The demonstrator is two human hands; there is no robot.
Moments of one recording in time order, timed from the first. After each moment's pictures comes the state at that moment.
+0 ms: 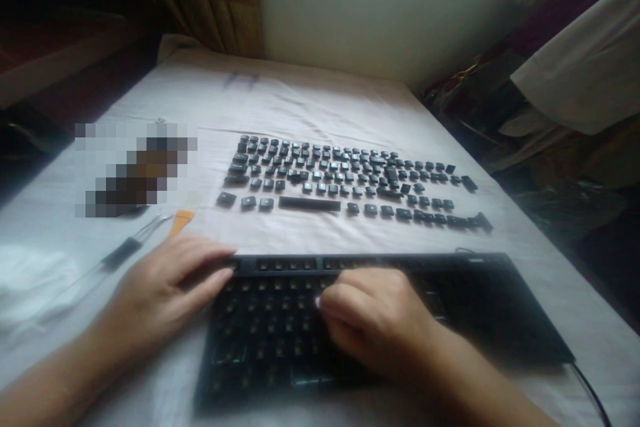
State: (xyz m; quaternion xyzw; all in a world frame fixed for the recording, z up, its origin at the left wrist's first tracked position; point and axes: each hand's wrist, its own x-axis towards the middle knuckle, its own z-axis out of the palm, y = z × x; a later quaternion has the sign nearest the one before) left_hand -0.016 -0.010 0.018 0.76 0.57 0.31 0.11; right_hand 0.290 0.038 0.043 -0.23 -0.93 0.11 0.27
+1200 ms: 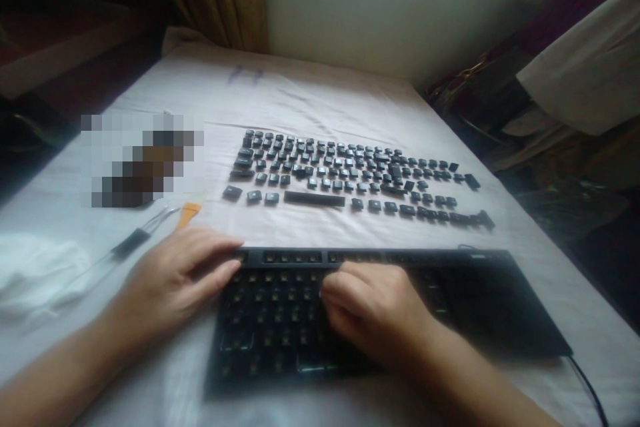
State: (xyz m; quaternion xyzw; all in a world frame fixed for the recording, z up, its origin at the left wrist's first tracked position) left_hand -0.017 -0.010 0.013 0.76 0.56 0.30 0.12; right_hand 0.283 0.033 0.039 -0.26 -0.93 0.09 0.25
